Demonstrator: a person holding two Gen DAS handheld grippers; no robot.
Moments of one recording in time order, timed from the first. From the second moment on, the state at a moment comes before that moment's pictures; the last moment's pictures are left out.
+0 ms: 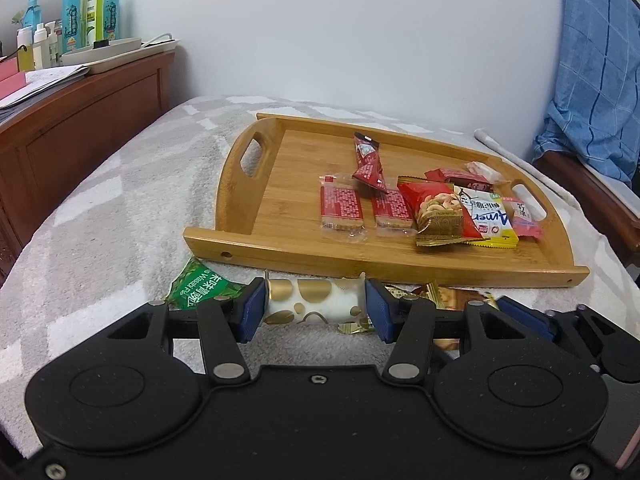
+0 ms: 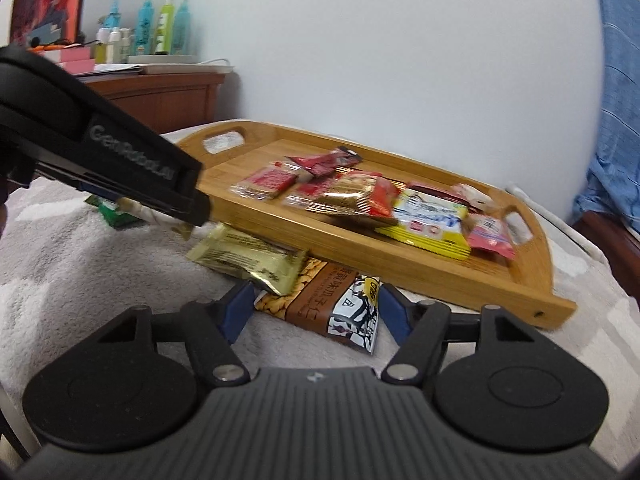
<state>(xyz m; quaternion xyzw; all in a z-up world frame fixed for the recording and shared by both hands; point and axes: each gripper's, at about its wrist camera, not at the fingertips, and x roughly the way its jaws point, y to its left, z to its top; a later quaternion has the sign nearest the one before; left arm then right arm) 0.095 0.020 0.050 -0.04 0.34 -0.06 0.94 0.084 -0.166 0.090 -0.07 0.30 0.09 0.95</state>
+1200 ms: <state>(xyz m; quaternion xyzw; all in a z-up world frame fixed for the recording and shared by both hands) 0.129 0.020 0.068 -0.05 0.33 -0.07 0.94 0.088 -0.242 0.136 0.05 0.27 0.00 0.96</state>
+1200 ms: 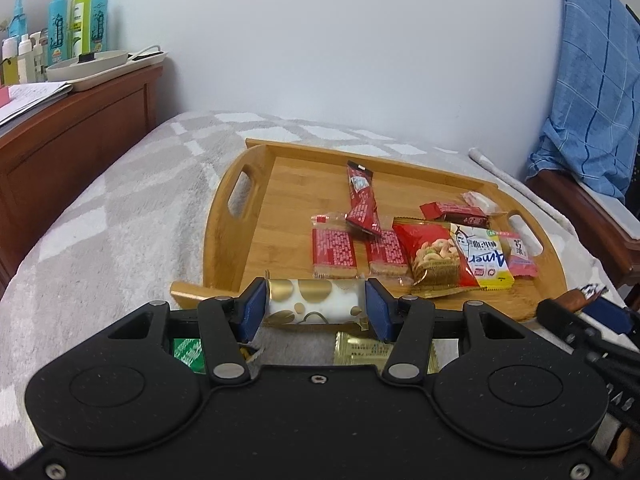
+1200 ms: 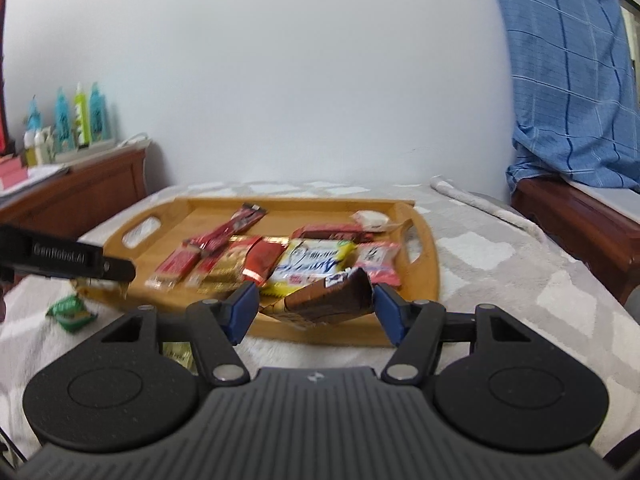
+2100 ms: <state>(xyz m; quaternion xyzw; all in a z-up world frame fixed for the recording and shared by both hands) 0.226 0.009 0.075 -0.07 0.36 -0.09 0.92 0.202 -0.285 0.149 0.12 0.23 0.04 0.97</state>
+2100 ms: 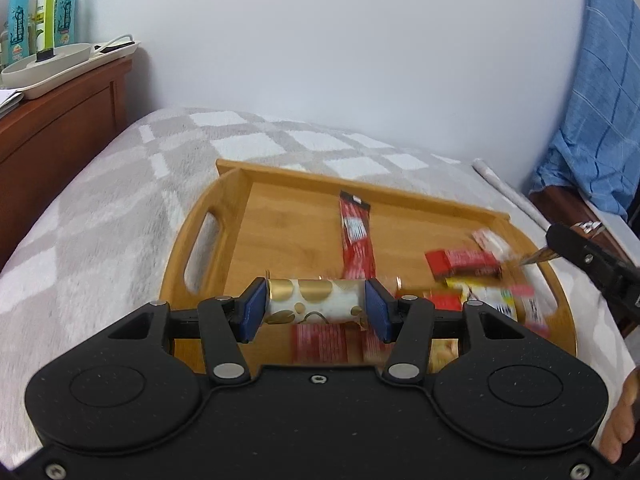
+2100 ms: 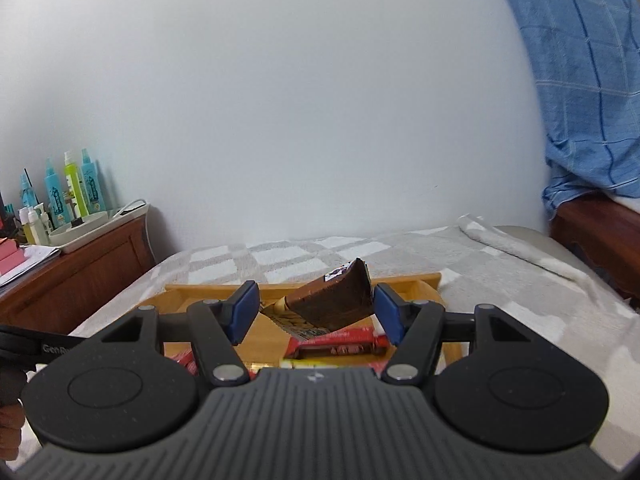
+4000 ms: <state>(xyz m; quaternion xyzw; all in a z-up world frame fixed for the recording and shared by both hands) 0.286 -0.023 0.058 -0.02 0.40 -0.09 0.91 0.285 -0.281 0.104 0.15 0.34 0.07 0.93</state>
